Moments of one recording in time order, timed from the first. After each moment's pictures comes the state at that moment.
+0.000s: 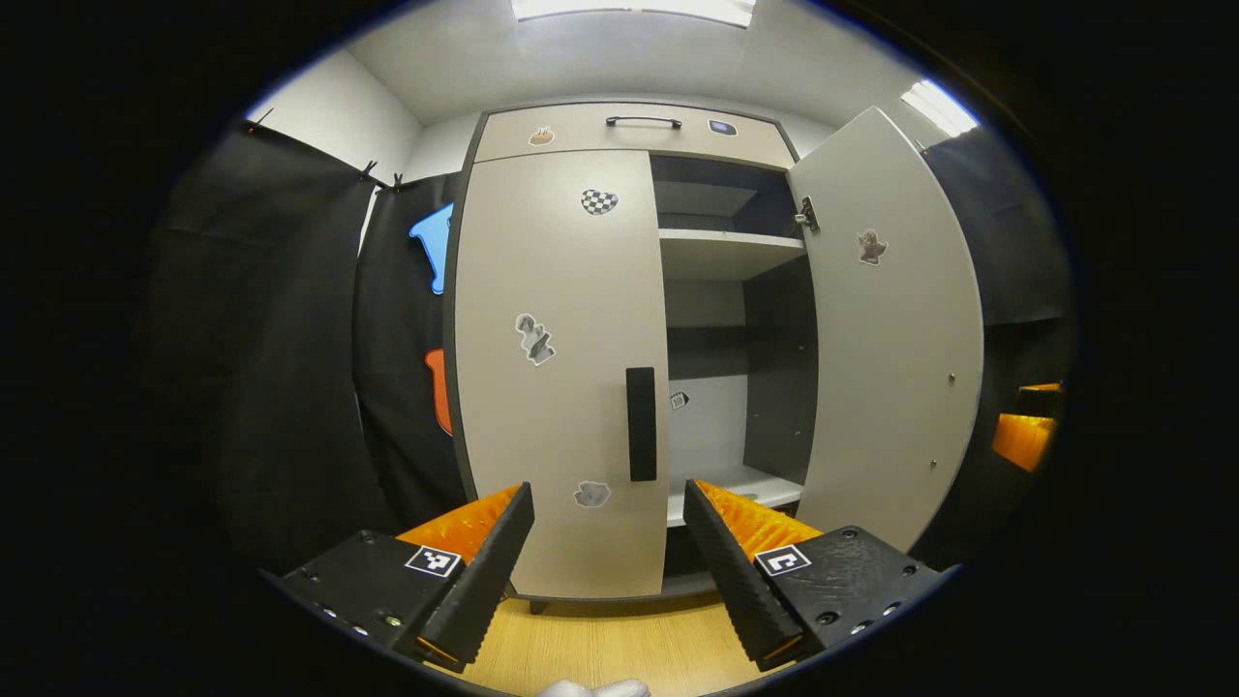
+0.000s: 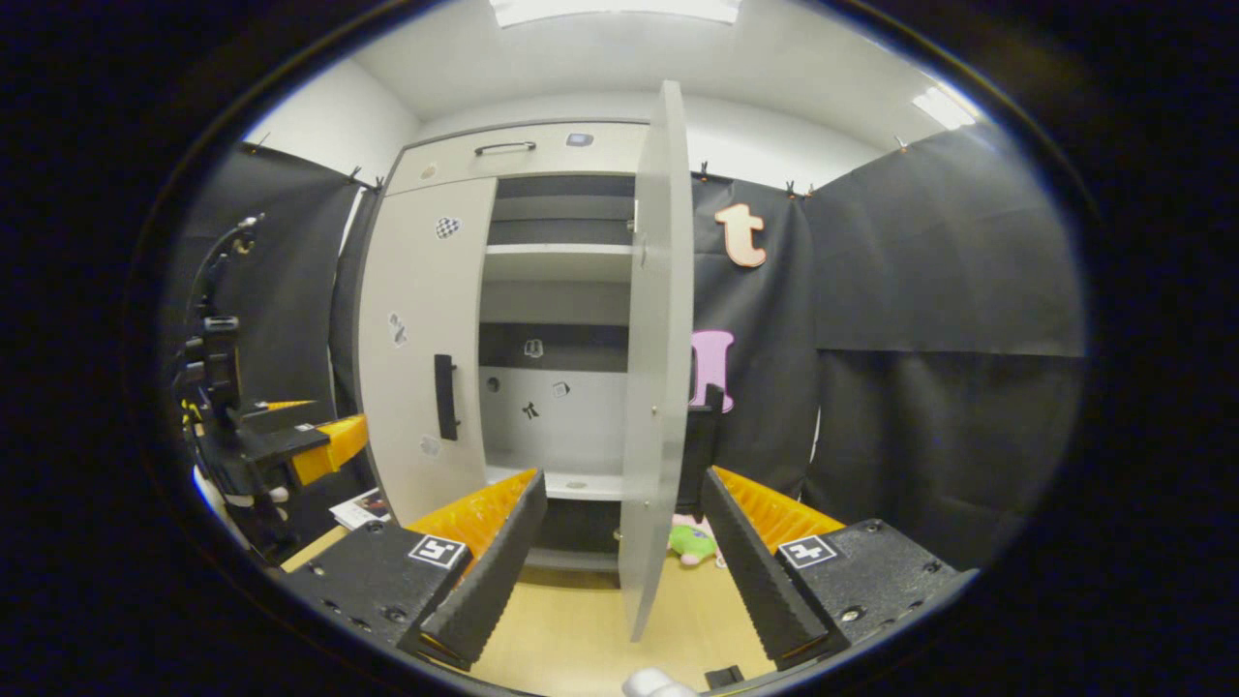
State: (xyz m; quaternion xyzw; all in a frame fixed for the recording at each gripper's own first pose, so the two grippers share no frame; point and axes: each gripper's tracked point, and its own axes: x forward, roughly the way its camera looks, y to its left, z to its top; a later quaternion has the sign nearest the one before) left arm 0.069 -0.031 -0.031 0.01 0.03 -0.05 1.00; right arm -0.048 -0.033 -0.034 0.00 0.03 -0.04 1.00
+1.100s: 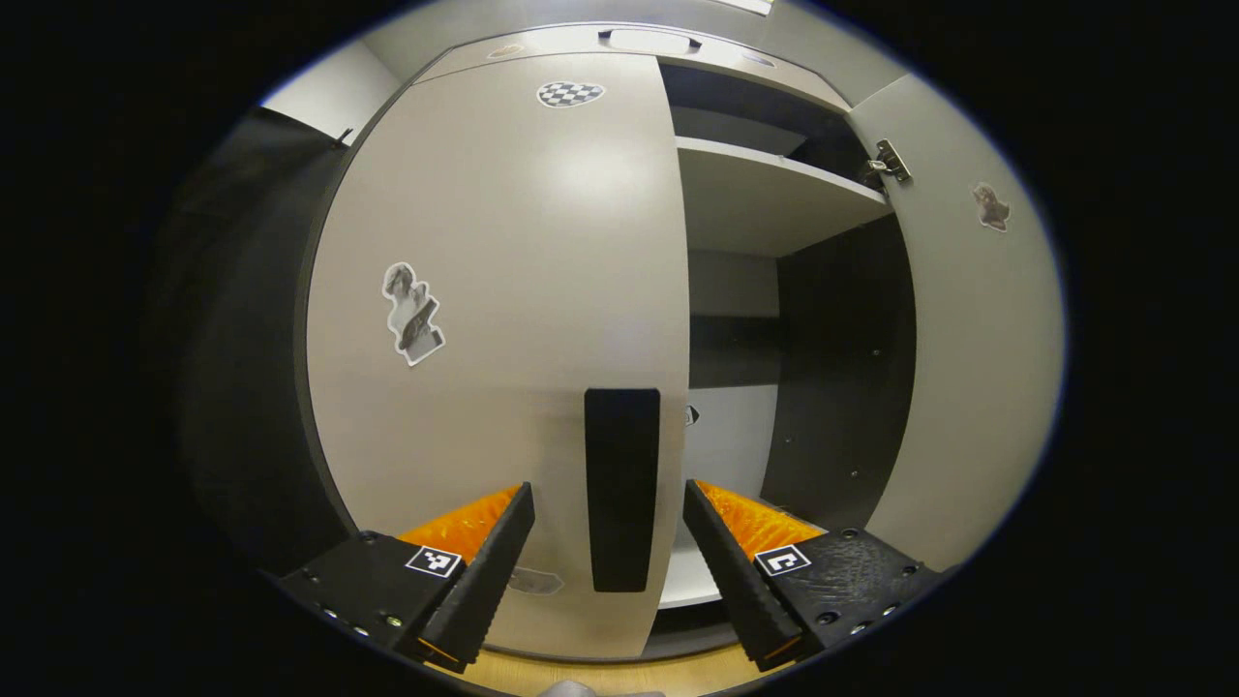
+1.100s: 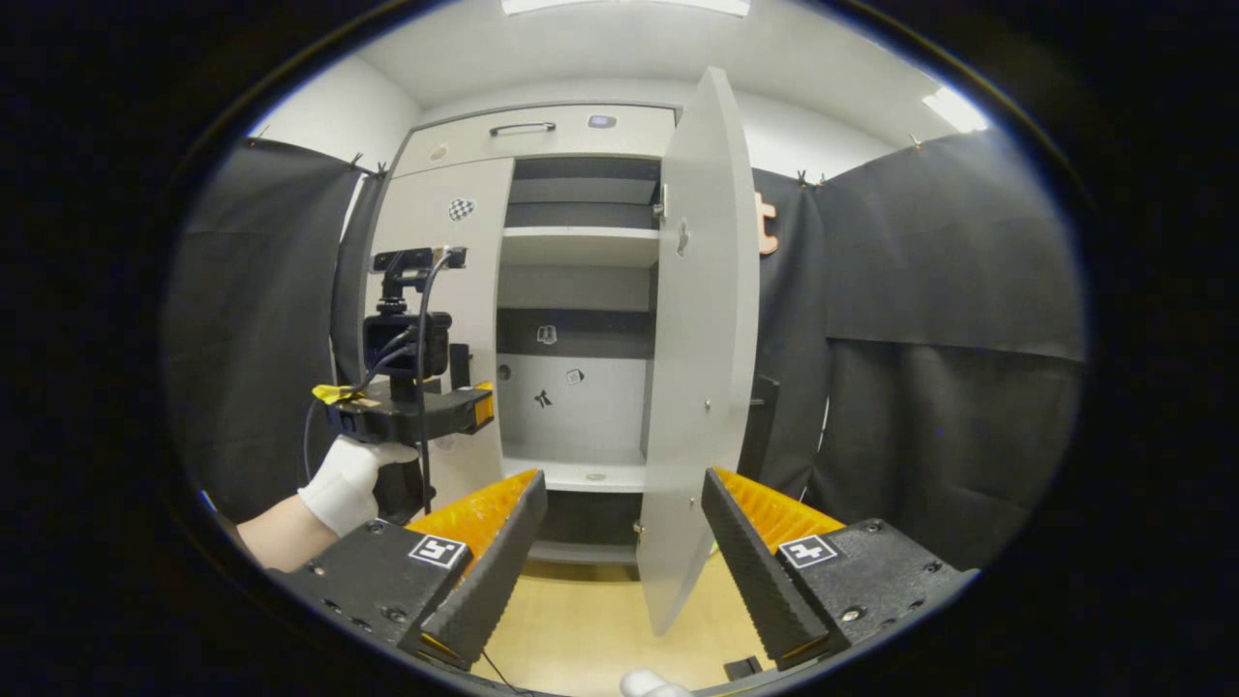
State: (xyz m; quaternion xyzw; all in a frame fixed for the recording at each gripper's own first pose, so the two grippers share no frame) left arm 0.245 -0.067 -0.054 -0.02 0.04 -0.05 1.00; right arm -0.030 -0.010 -0.035 -0.01 0.05 -0.05 1.00
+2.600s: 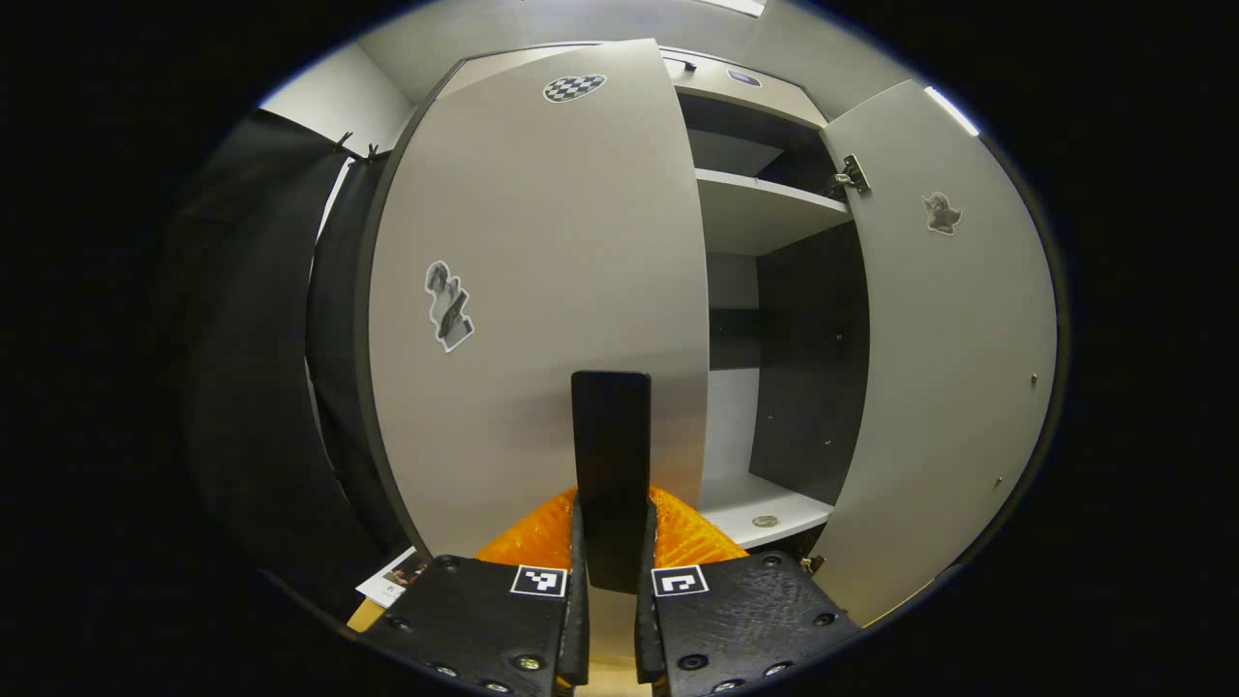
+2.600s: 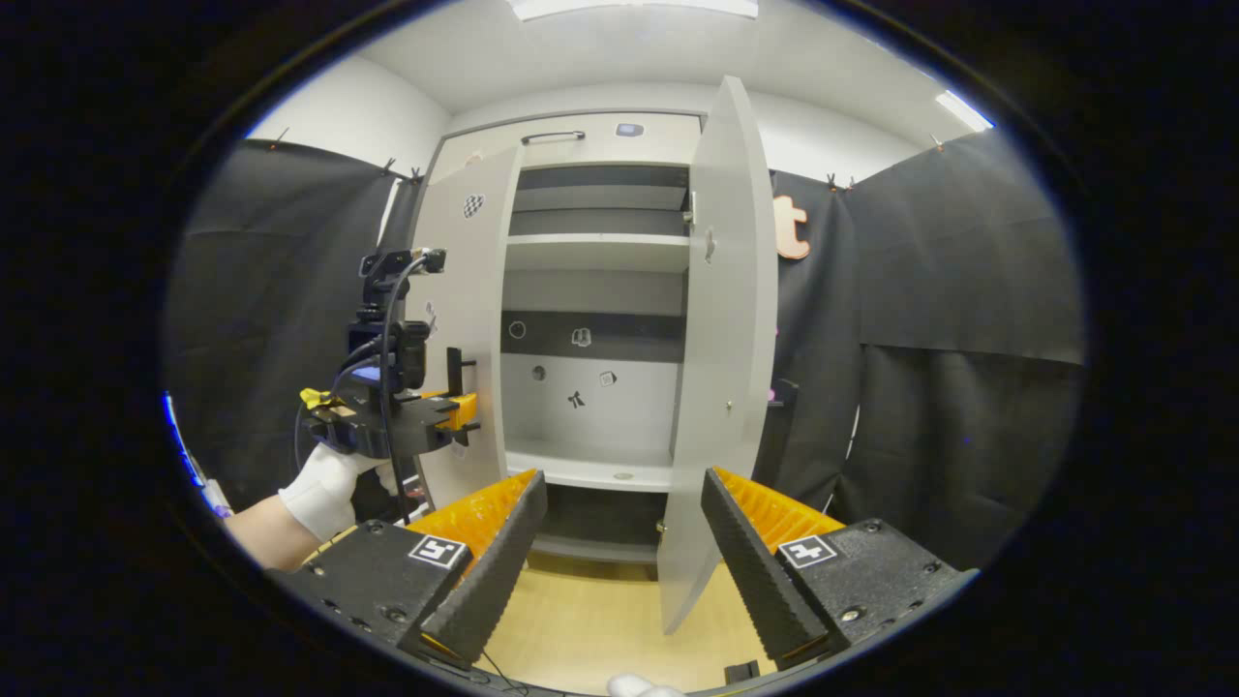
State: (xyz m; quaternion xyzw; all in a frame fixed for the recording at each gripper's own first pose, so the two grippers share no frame) left arm 0.200 -0.054 -0.060 0.00 0.04 -0.08 1.00; right arm -0.048 0.008 -0.035 -0.02 0.04 0.02 1.00
